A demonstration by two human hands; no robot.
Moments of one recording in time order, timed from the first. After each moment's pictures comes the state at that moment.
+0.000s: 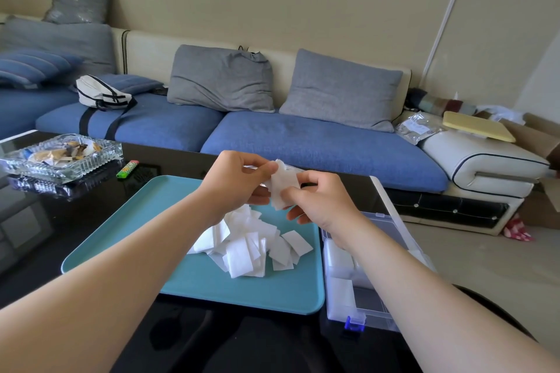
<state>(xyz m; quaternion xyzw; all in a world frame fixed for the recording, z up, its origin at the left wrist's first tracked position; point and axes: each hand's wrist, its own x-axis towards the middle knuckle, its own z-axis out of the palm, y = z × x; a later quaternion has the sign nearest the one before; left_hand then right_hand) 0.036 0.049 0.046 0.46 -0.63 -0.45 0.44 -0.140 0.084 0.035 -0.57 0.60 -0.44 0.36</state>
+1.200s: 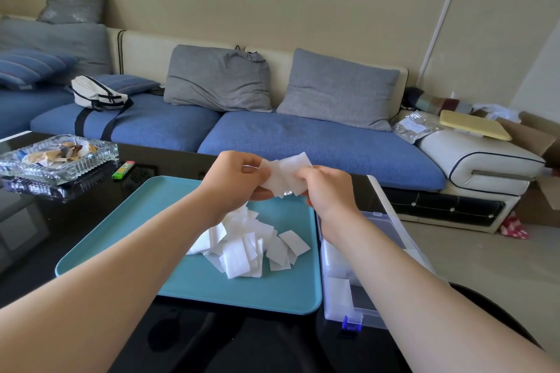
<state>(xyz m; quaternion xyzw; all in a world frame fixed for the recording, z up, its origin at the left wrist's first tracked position) 0.034 0.049 0.044 0.47 -0.63 -0.45 0.43 -0.135 0.071 0.036 -0.41 0.63 -0.57 0.35</state>
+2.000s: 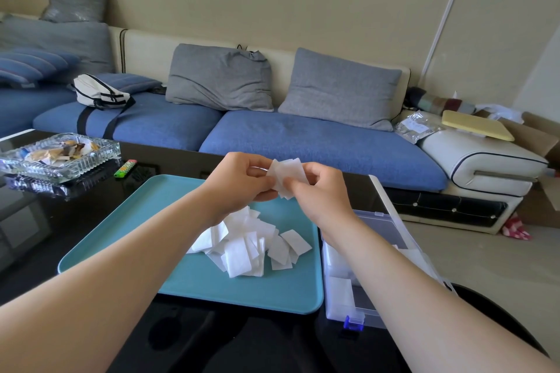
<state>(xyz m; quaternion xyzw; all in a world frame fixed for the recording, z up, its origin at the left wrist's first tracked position) 0.034 0.048 0.043 0.44 -0.66 -0.47 0.39 -0.136 0.068 0.022 -0.53 0.61 -0.52 0.28</state>
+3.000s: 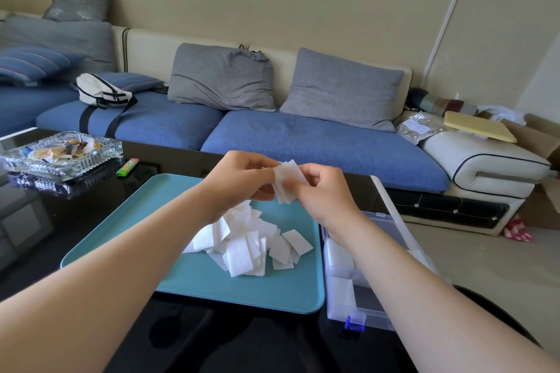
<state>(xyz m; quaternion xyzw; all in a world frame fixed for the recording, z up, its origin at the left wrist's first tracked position) 0.039 0.049 0.048 0.42 -0.66 -0.49 0.39 -0.142 0.074 0.029 -0.58 0.57 -0.49 0.32</state>
